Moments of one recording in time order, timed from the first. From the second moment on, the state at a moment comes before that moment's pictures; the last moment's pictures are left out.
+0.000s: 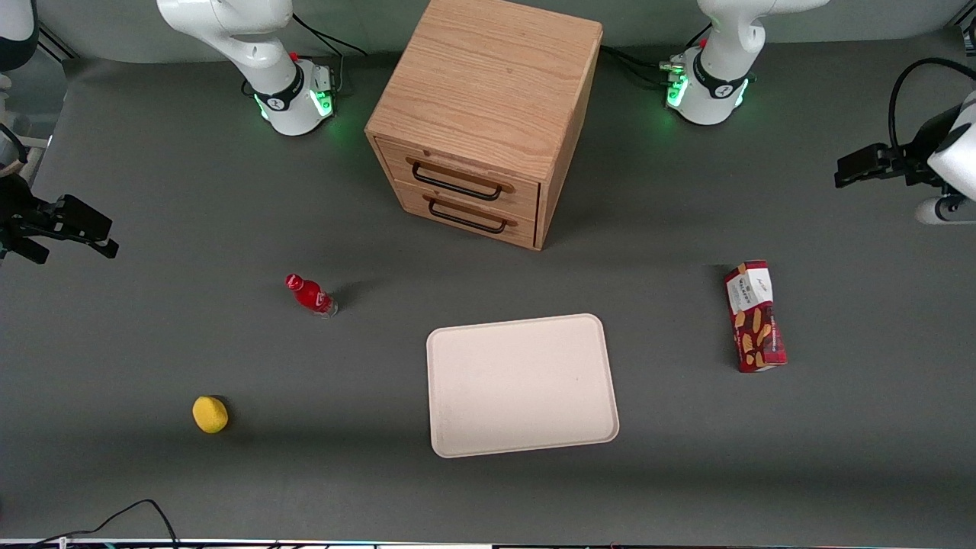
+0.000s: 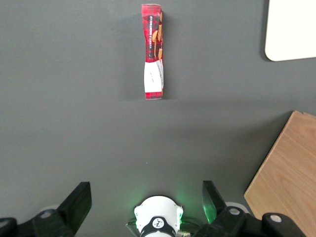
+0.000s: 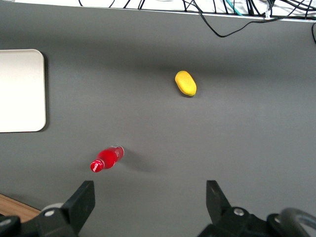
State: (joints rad) arm 0.05 0.01 -0.06 -1.54 0.00 1.33 0.00
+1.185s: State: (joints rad) arm 0.05 0.35 -0.02 -2.02 0.00 2.34 0.07
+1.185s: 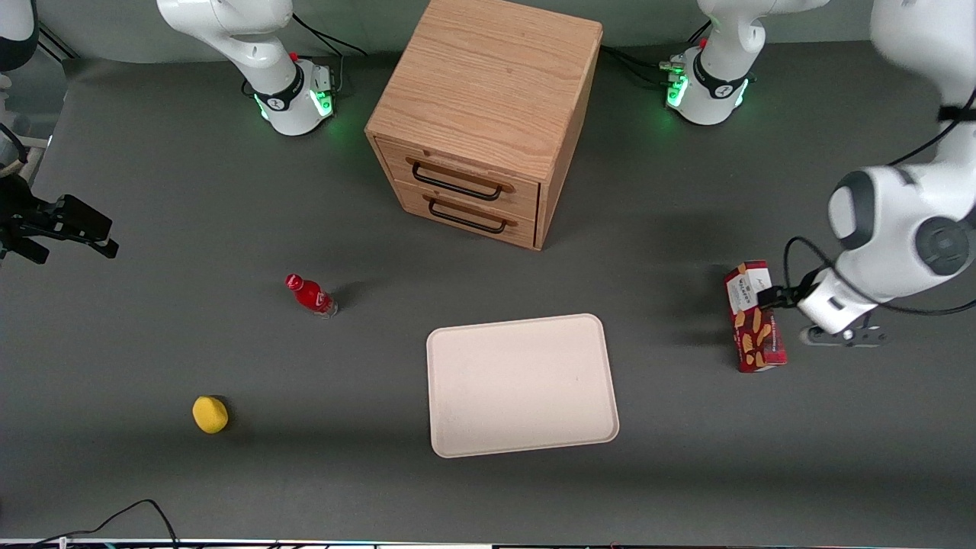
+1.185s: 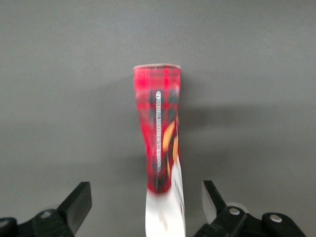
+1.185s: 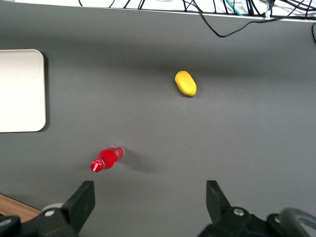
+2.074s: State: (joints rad) arm 0.05 0.32 -0.02 -2.02 -0.03 2.32 0.08
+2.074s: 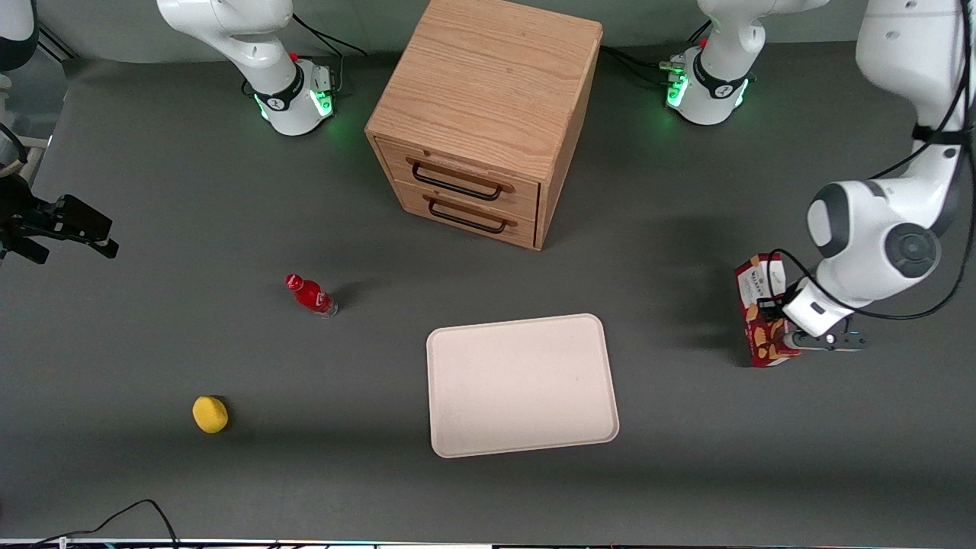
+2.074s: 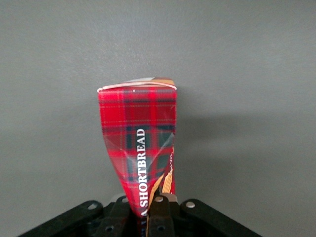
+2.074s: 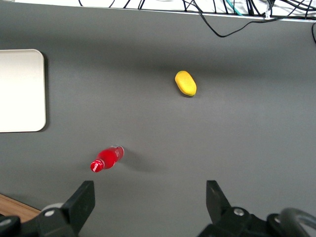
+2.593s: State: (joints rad) arm 0.05 0.23 -0.09 -1.49 -0.04 1.59 -0.06
